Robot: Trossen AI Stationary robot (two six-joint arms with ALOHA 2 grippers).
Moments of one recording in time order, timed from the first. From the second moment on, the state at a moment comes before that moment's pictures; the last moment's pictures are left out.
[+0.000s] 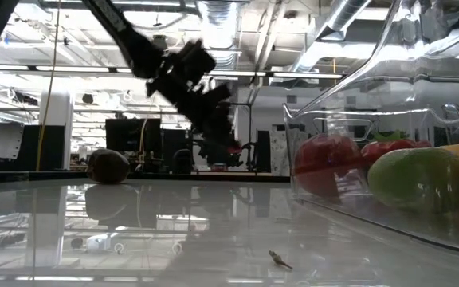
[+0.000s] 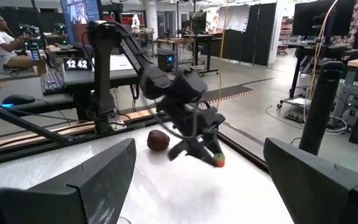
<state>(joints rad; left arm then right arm) 0.44 1.82 1.03 0.17 0.02 0.15 1.02 0.88 0.94 -0.94 1.52 0.91</state>
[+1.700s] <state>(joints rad) -0.21 1.28 0.86 -0.27 -0.48 -0.11 1.02 0.89 0.94 -0.93 1.52 0.92</state>
